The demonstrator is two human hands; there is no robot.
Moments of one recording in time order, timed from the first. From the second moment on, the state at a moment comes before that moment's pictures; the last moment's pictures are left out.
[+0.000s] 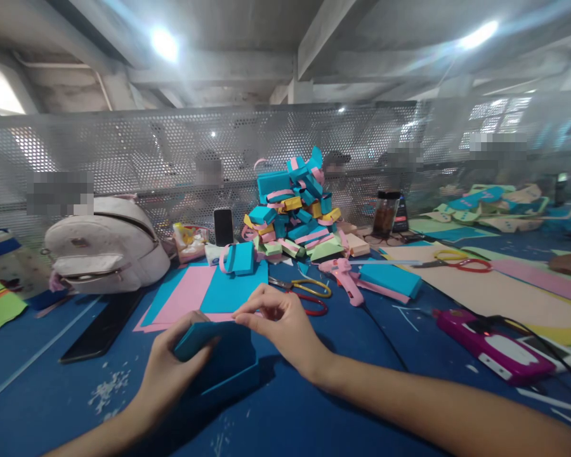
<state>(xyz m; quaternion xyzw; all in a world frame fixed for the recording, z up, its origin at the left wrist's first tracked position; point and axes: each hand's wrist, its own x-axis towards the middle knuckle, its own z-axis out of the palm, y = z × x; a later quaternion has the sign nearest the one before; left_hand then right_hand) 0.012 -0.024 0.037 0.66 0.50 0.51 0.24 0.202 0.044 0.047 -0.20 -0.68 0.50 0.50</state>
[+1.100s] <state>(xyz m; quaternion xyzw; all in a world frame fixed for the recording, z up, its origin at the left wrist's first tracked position) 0.017 -0.029 0.039 0.61 0.57 0.48 0.26 0.200 0.042 0.055 -0.21 -0.64 0.54 0.50</state>
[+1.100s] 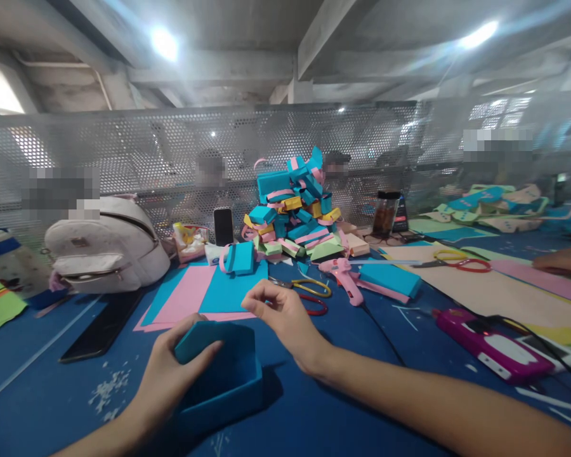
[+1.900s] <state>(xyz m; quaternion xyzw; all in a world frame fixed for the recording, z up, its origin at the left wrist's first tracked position) 0.019 -0.030 0.044 0.62 0.55 0.47 0.30 0.200 0.034 0.053 -0.22 -0.67 0.53 0.46</state>
